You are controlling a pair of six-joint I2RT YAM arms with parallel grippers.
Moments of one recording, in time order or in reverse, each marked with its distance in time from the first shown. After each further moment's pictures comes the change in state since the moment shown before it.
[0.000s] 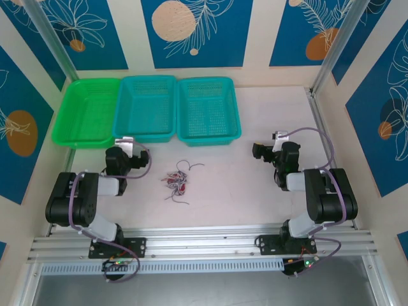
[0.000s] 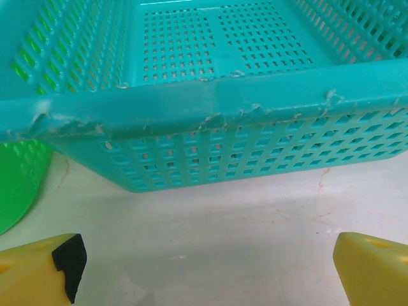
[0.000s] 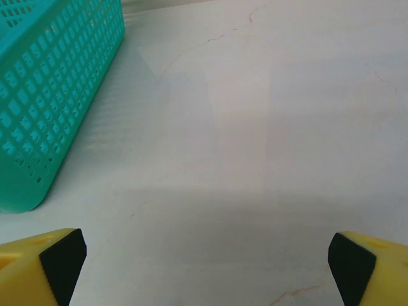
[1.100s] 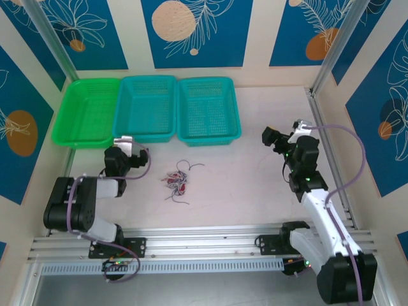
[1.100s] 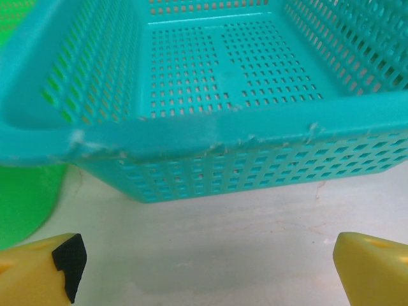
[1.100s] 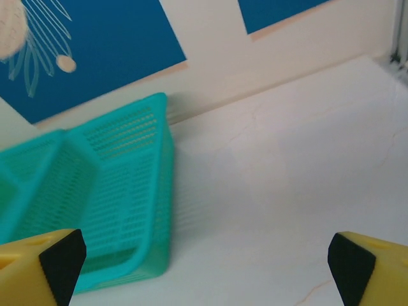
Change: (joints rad) left arm -0.013 -0.103 -0.011 -0.047 -0.028 -0.002; right arm 0.058 -0.699 0.230 -0.789 0.078 0.326
